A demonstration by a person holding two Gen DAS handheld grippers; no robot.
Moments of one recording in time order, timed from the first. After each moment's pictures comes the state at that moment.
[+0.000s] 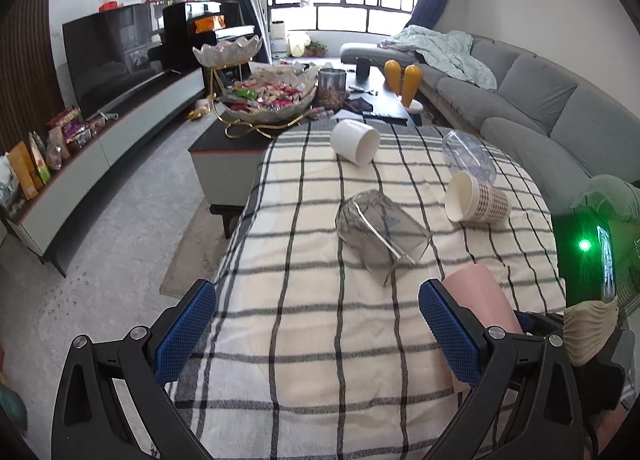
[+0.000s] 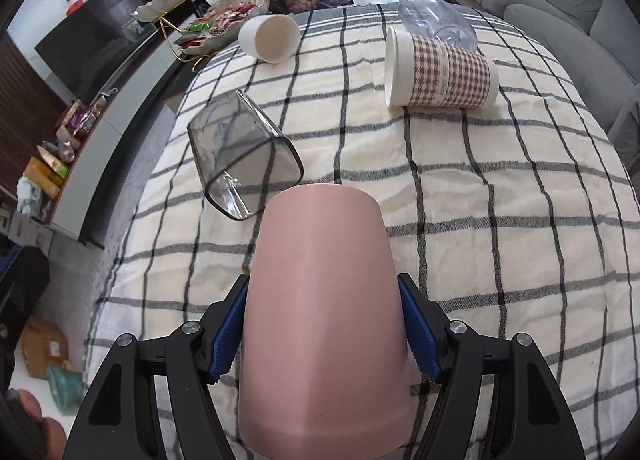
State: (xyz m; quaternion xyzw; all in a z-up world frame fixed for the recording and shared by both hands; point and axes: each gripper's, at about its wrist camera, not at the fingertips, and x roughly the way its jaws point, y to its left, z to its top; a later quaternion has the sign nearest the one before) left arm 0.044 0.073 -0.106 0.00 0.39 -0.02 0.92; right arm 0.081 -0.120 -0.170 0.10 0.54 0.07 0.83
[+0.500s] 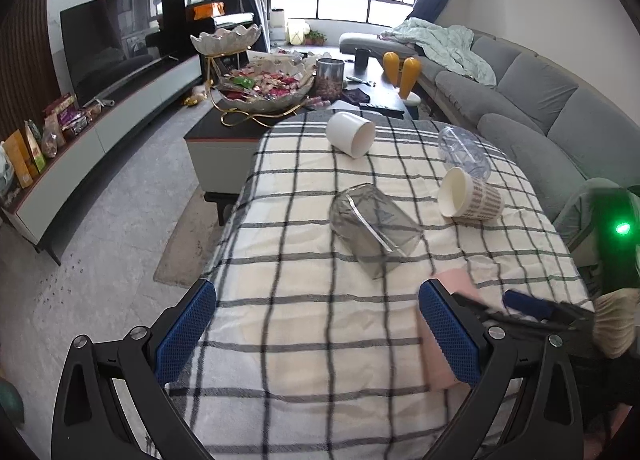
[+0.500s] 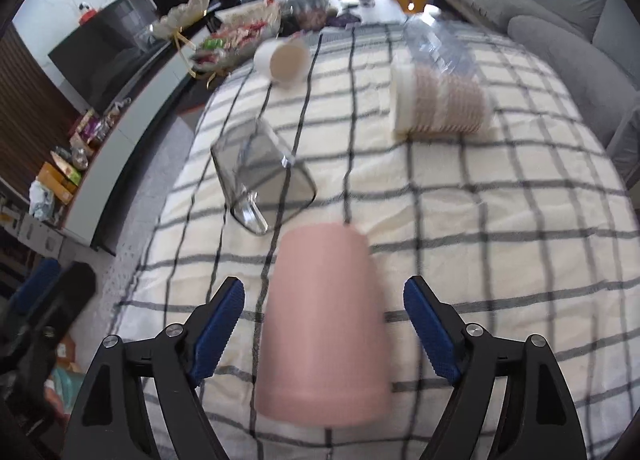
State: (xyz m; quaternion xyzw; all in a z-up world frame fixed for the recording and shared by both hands) left arm 0.042 0.068 -0.096 -0.02 0.41 -0.03 0.91; right arm 0.069 -0.131 -0.135 0.11 0.51 0.08 0.85
